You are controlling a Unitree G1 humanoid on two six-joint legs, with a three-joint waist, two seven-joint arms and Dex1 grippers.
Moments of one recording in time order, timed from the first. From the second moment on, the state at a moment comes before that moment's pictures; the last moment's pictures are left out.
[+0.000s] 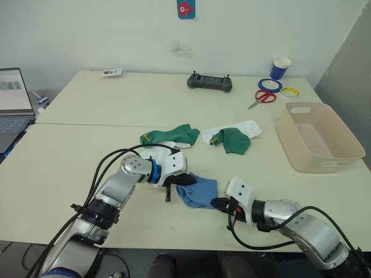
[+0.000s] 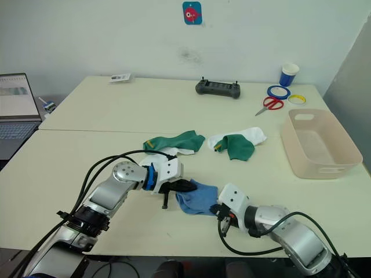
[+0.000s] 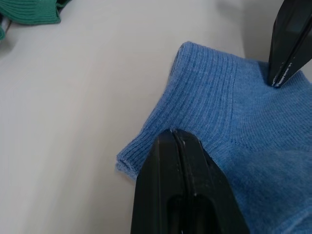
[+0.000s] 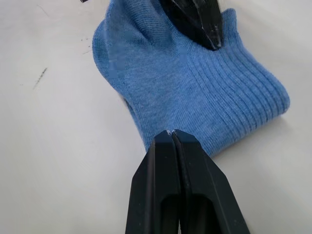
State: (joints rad) left arm -0.54 0.58 -0.34 0.15 -0.13 0.23 -1.21; right arm -0.12 -0.61 0.37 -0.56 0.35 0.73 0.57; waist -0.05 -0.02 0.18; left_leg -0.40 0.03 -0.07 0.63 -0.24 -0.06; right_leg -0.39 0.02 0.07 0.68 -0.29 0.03
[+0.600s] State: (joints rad) left arm -0.42 0.66 -0.33 0.02 -0.18 0.18 -1.31; right arm -0.20 -0.42 0.38 -0.44 0.25 0.73 0.48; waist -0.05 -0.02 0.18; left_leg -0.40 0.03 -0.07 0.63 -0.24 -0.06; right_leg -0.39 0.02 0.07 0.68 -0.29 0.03
